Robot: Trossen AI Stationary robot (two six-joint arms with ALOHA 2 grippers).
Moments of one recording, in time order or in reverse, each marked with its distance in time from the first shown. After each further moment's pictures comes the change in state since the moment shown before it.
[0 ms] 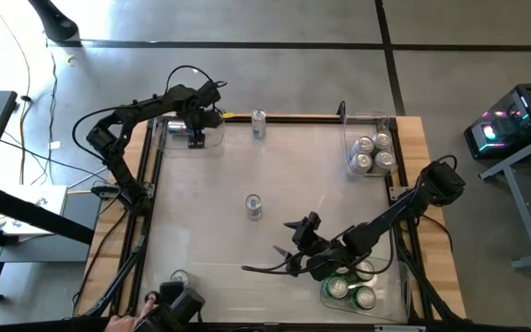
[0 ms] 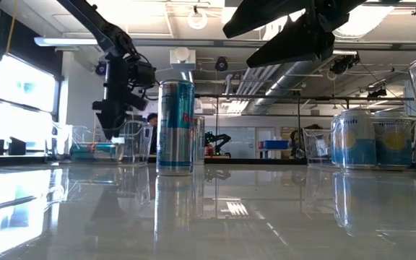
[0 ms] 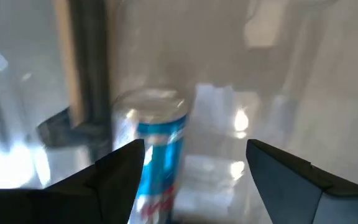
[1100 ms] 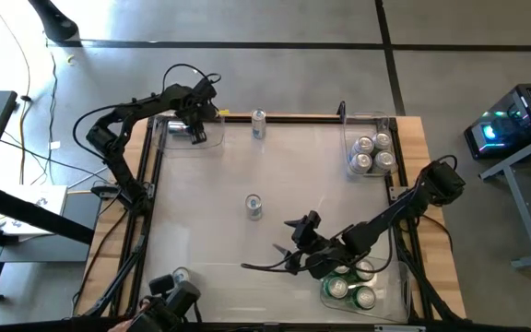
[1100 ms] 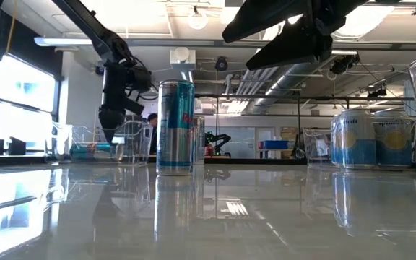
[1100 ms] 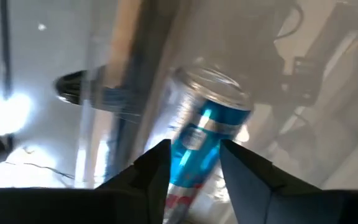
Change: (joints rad) left arm 0.054 0.012 -0.028 0.098 -0.088 -0.195; right arm -0.007 0.000 0.000 -0.011 -0.001 0.000
